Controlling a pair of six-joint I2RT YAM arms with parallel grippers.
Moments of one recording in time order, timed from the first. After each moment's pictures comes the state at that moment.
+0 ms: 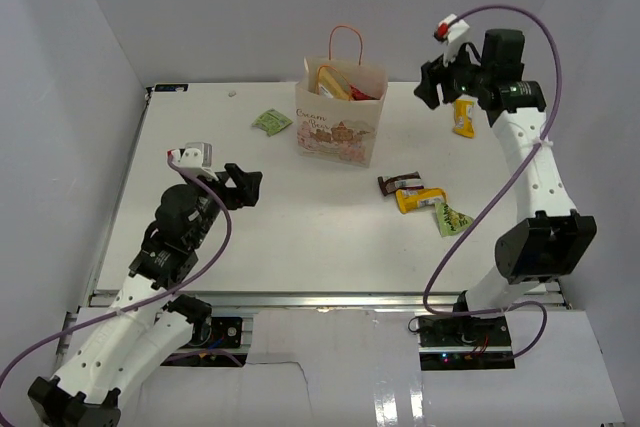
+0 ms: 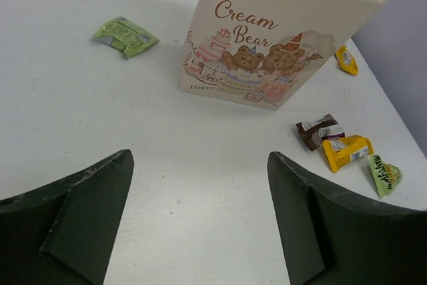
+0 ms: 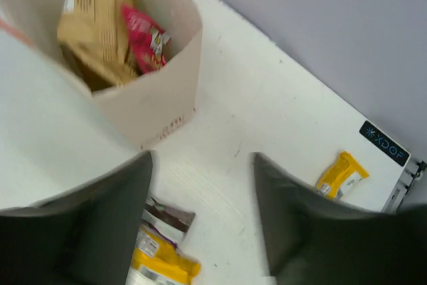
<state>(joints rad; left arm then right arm) -0.46 0.64 0.66 -0.13 -0.15 -0.36 0.11 1.67 1.87 -0.61 -0.49 -0.39</state>
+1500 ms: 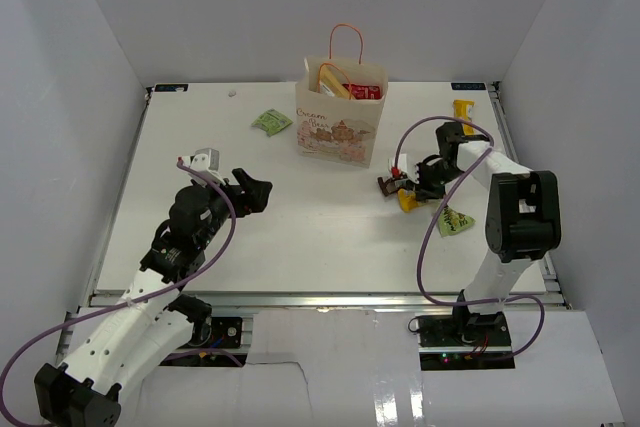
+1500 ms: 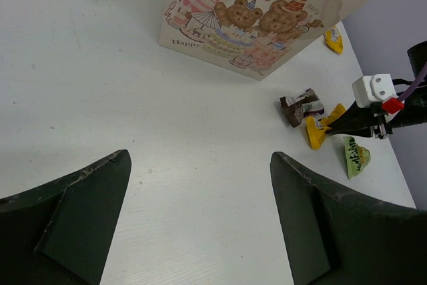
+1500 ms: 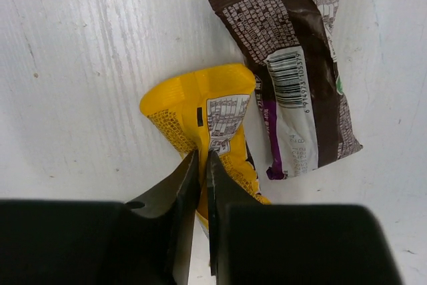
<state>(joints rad) -0.46 0.69 0.58 -0.11 -0.08 -0.54 0.10 1.79 1.19 -0.81 -0.49 -1.42</state>
